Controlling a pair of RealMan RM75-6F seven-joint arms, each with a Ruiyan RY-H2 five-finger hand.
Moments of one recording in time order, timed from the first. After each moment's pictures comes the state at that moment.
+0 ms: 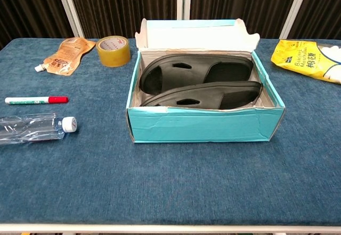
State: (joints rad) left arm -0.09 -1.17 -0.03 -1.56 1.47 1.46 0.10; right arm 0.13 -1.10 0.06 -1.65 -1.59 1.44 -0.02
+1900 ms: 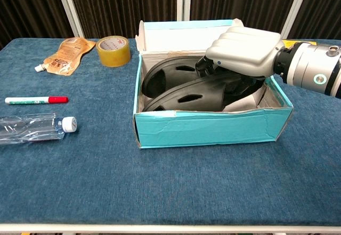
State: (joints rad) left arm -0.12 -1.16 -0.04 -1.54 1.45 1.41 0.06; right arm 0.81 -1.51 0.10 -1.38 -1.58 0.89 -0.38
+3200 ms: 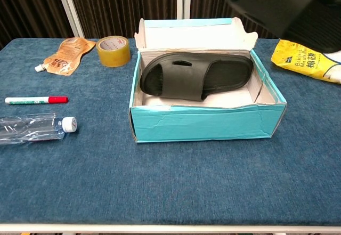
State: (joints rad) left arm -0.13 -1.17 -0.04 -1.51 1.49 1.44 0.03; right arm 0.58 -1.14 0.25 -1.65 -1.21 1.06 0.00
